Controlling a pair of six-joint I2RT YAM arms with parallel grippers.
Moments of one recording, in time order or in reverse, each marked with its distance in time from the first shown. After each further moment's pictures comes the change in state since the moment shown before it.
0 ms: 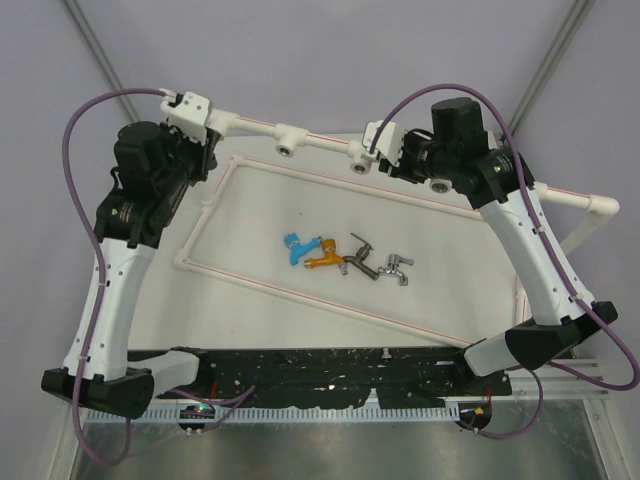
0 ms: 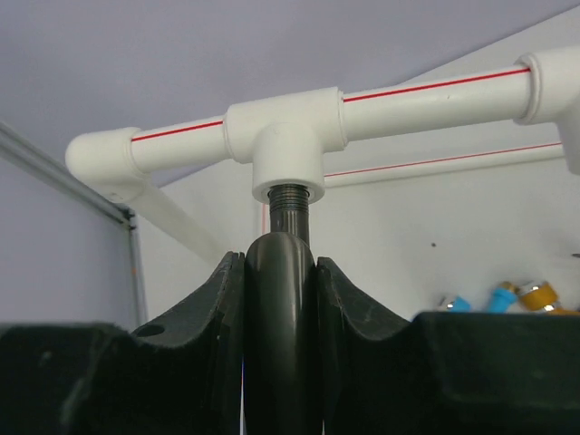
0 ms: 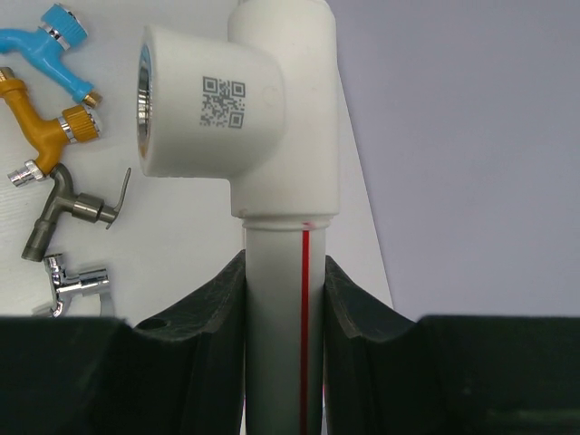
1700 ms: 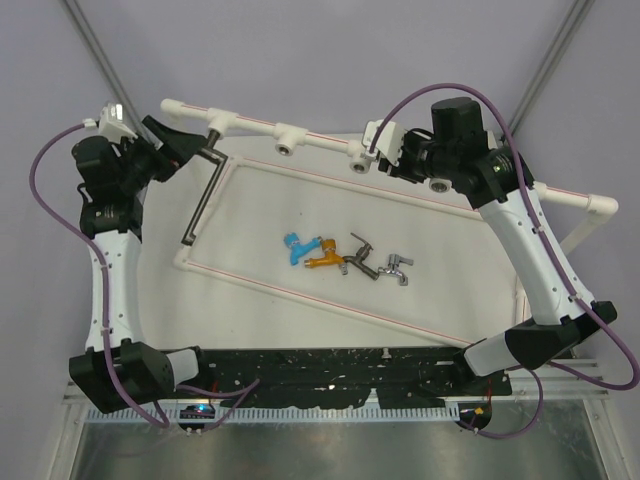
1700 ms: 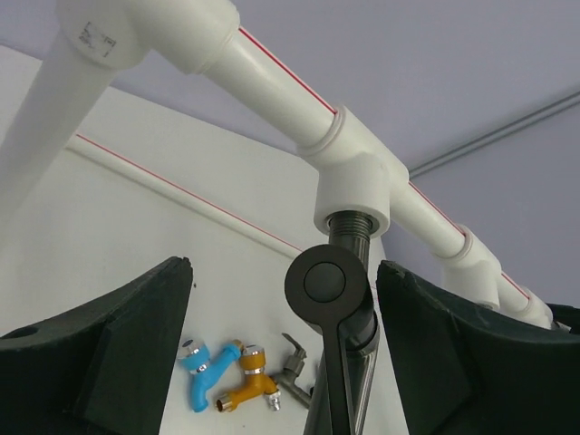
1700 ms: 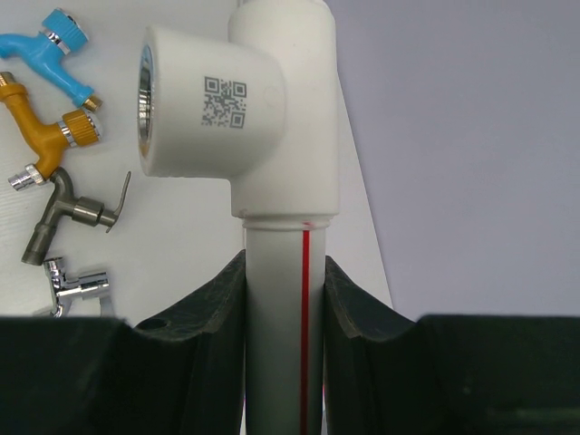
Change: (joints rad) left arm 0.393 0.003 -0.294 0.401 0.461 -0.906; right arm -0.001 0.001 0.000 0.005 -0.007 0.004
